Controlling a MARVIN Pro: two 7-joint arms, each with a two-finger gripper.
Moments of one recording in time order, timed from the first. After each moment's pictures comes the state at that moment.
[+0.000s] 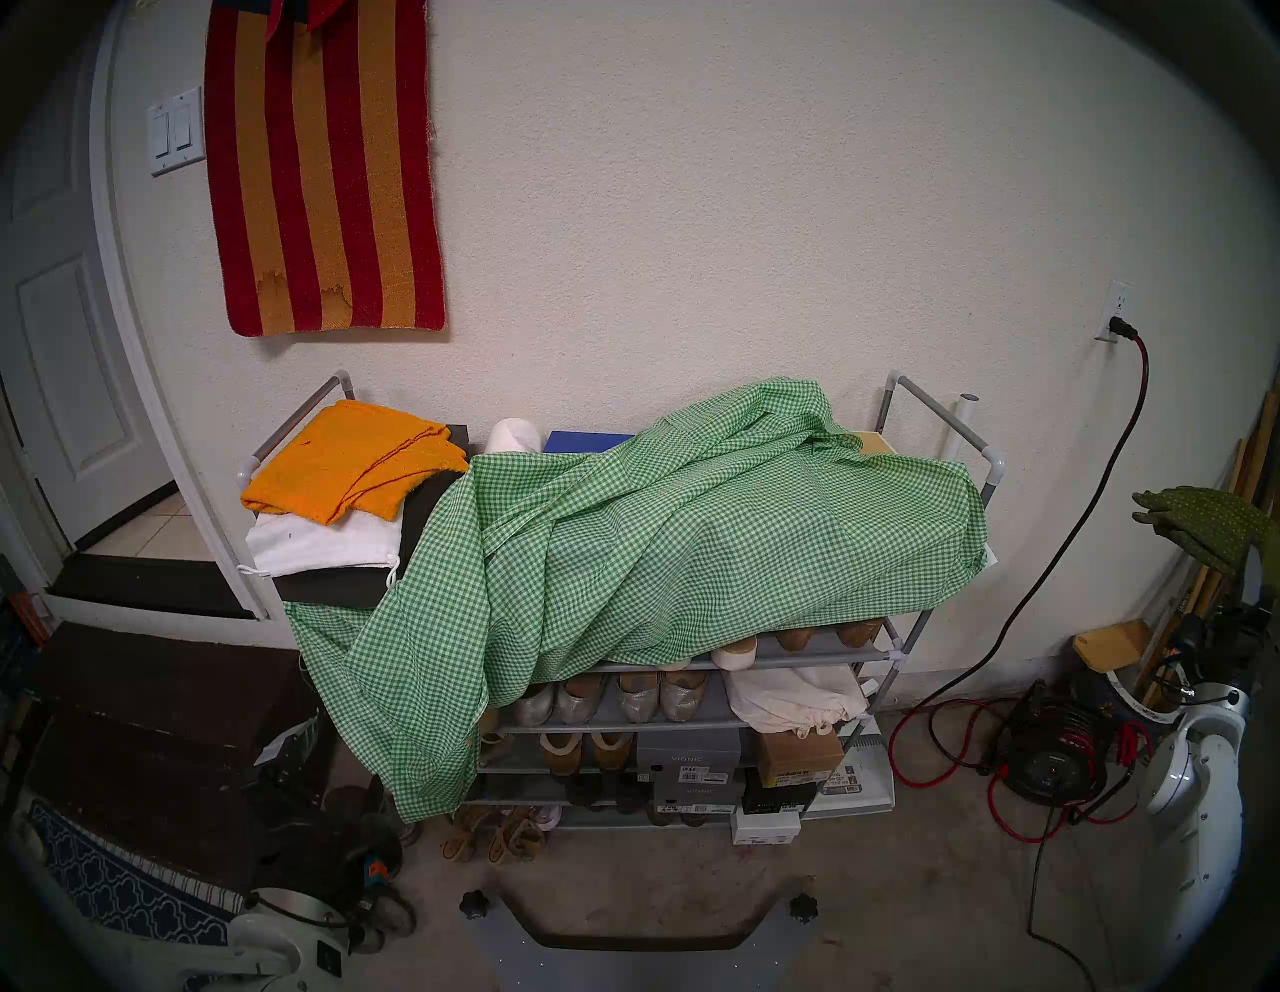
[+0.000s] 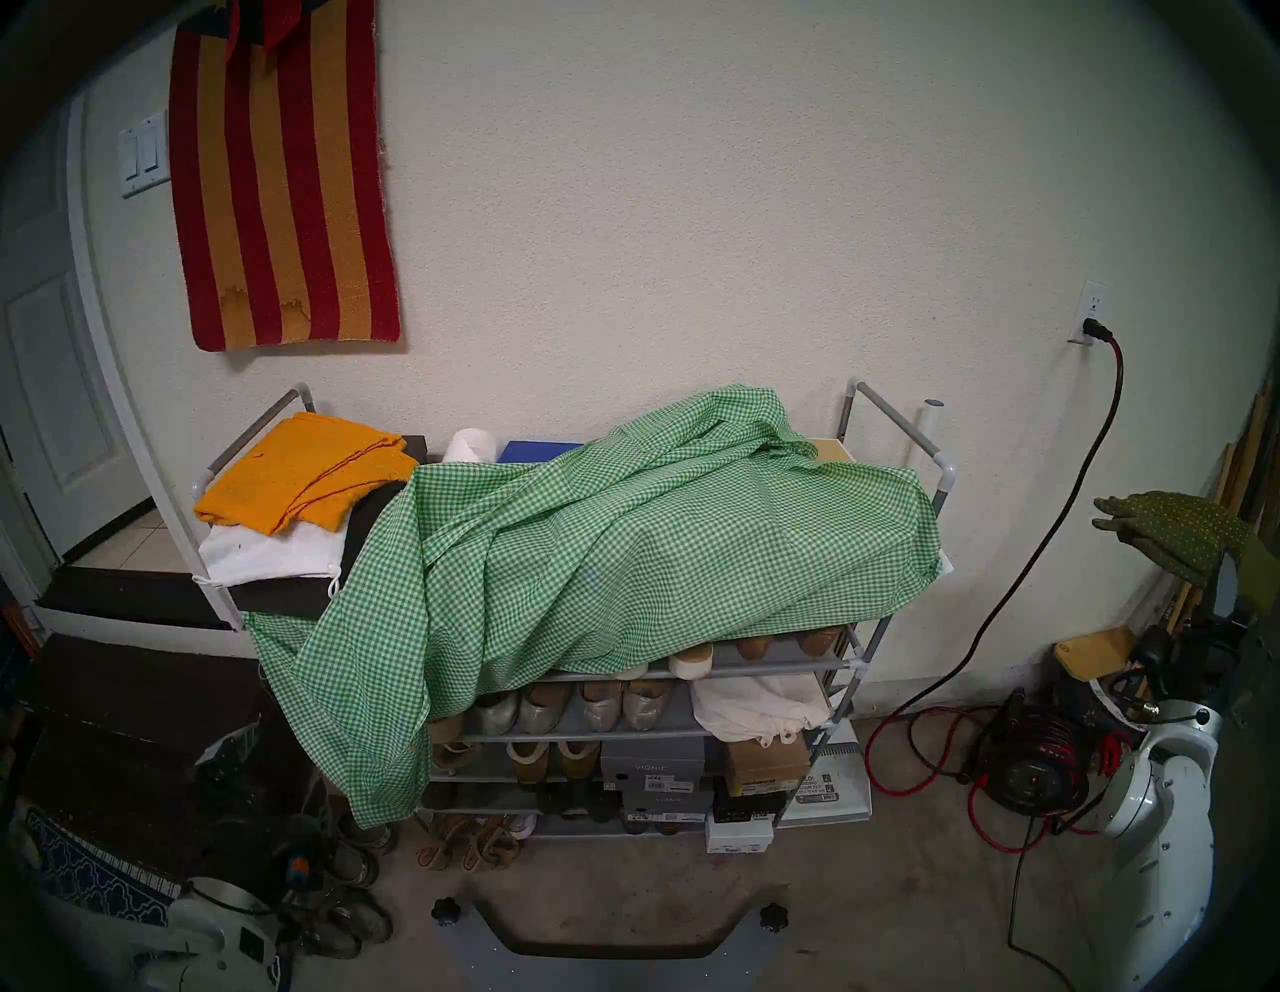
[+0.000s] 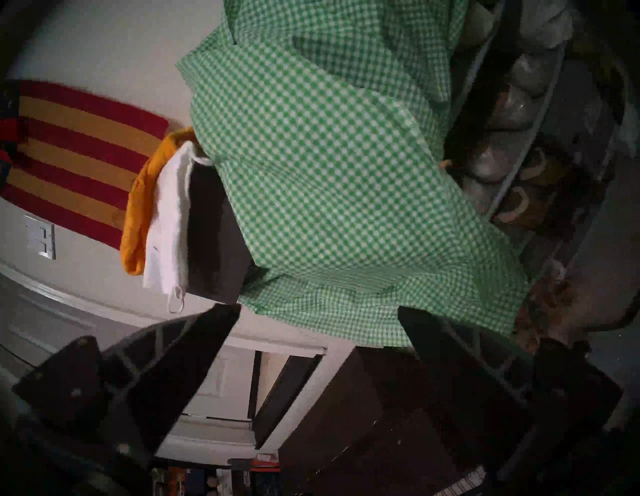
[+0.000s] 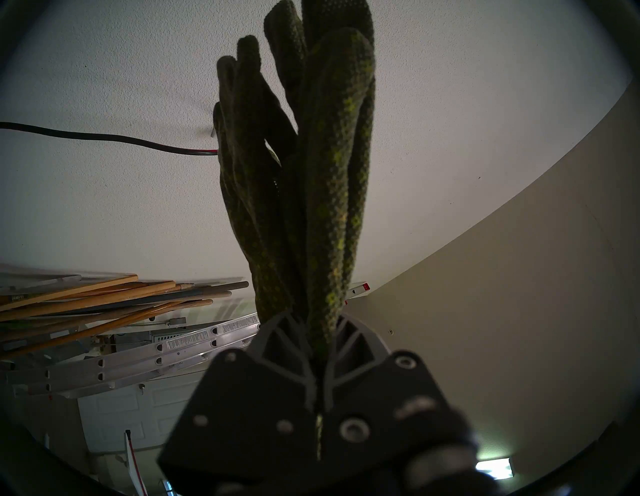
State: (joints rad) left arm 2.56 -0.34 -1.22 -2.43 -0.11 0.69 1.14; right arm -2.00 -1.13 2.22 -1.70 -1.13 0.27 -0.60
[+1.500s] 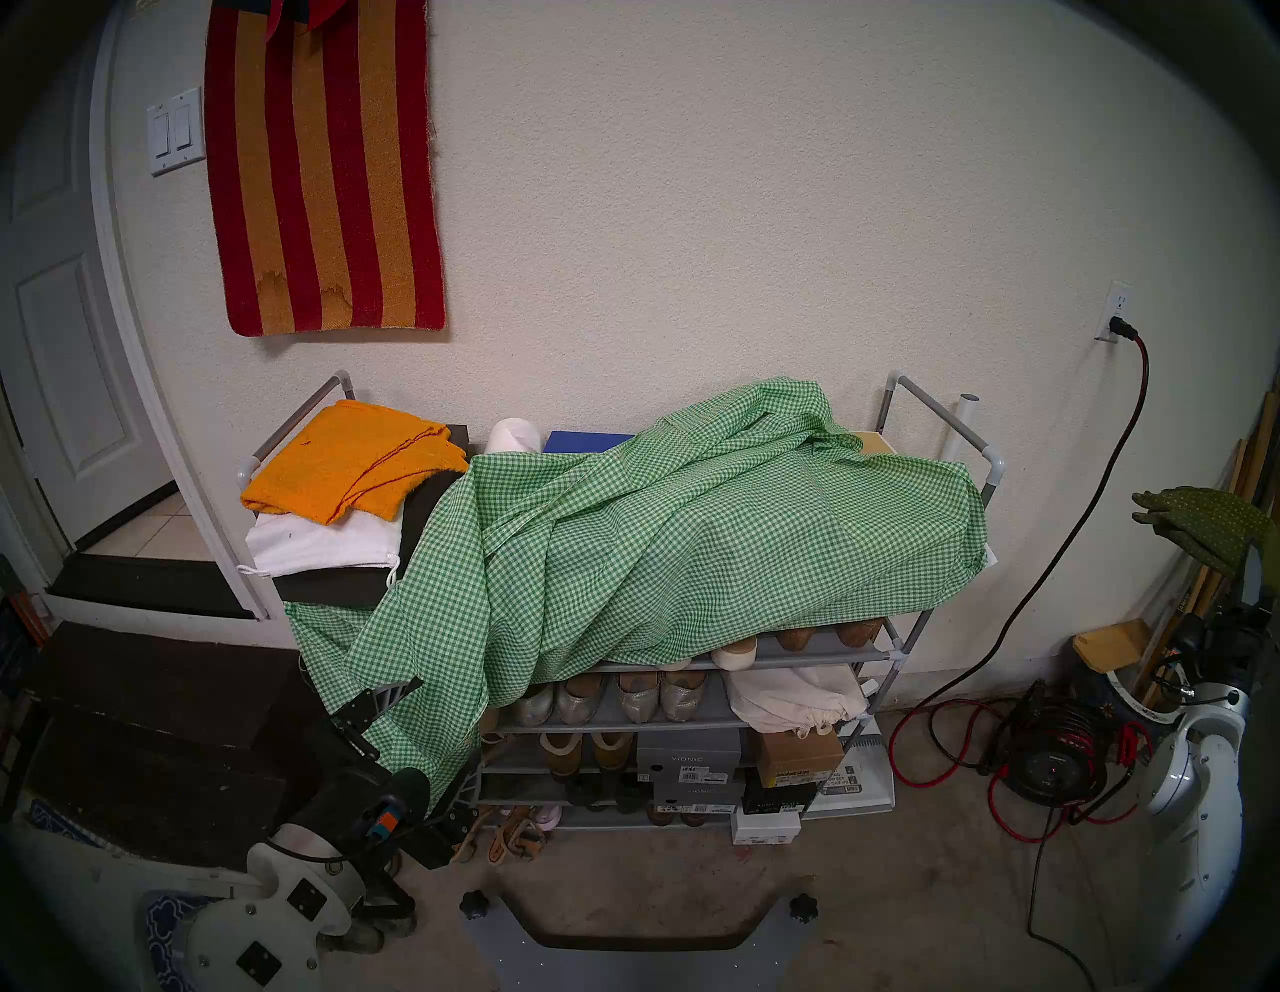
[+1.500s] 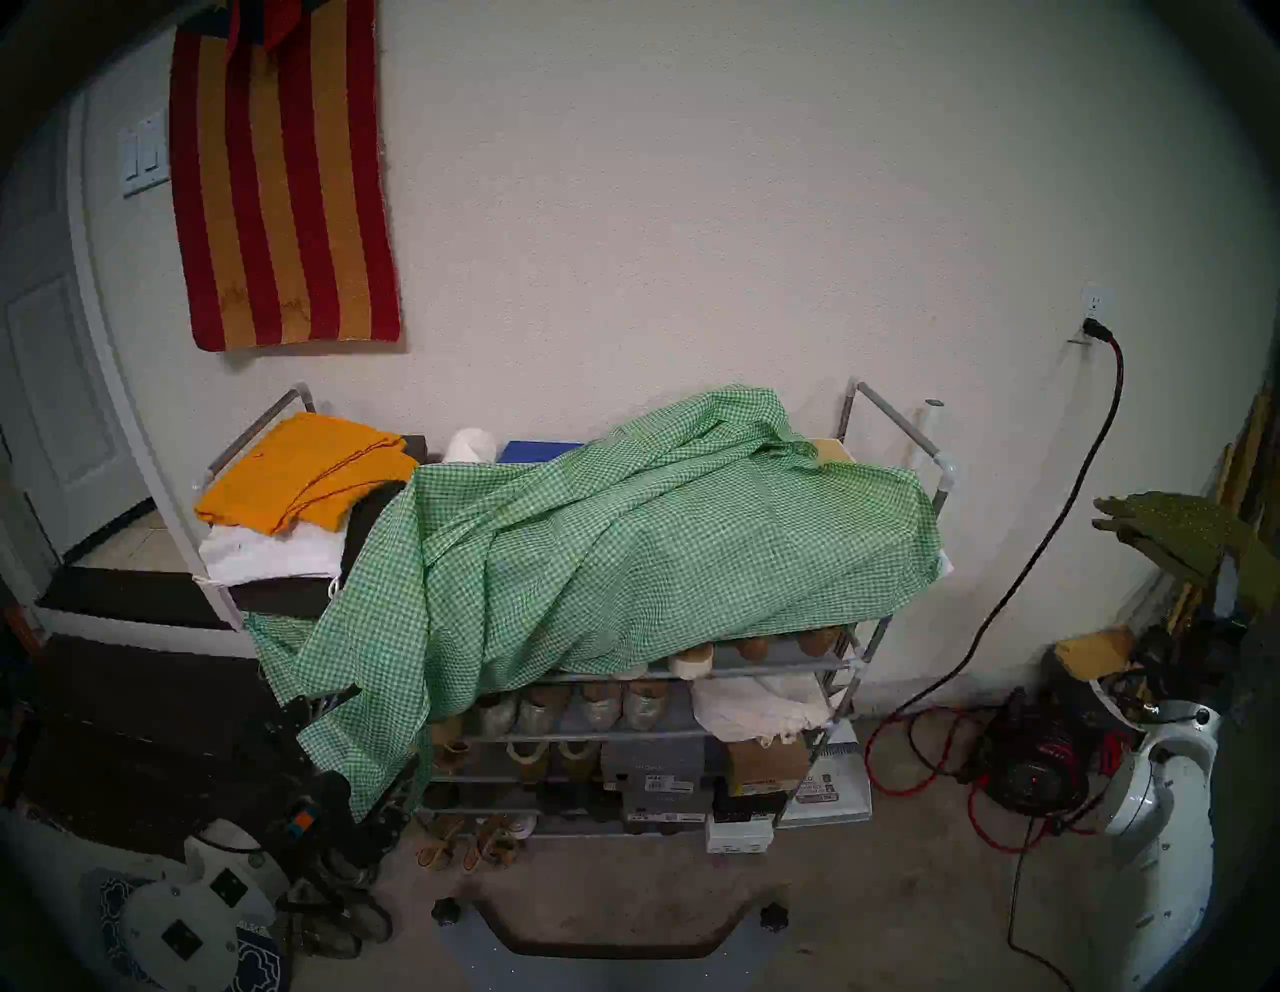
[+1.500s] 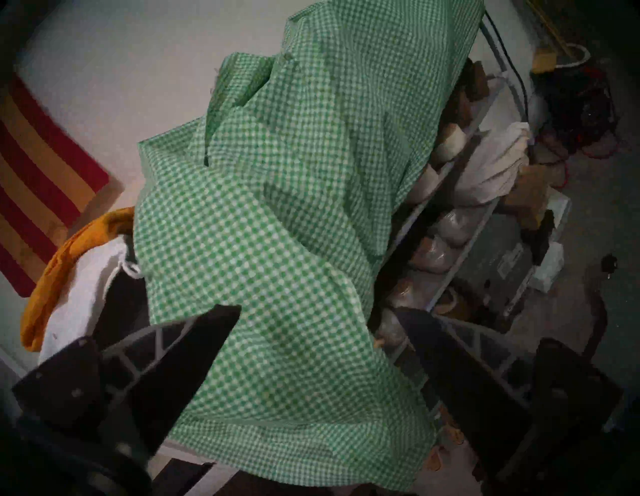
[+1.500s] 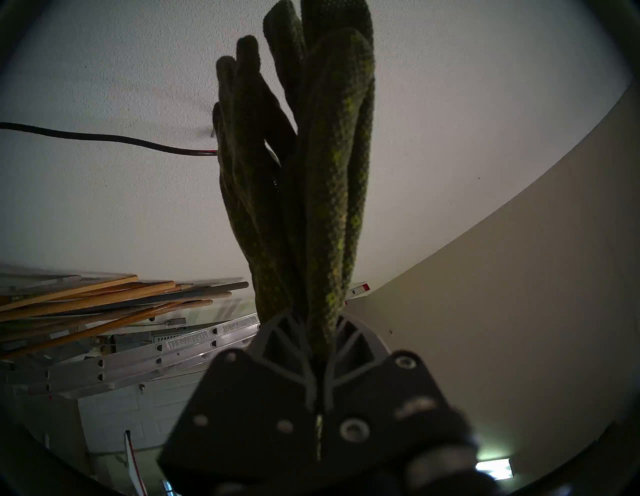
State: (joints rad) left arm 2.57 -0.14 -1.43 -2.44 -0.24 0.23 0.78; right arm -2.00 -1.13 2.22 -1.70 -1.13 0.27 -0.60
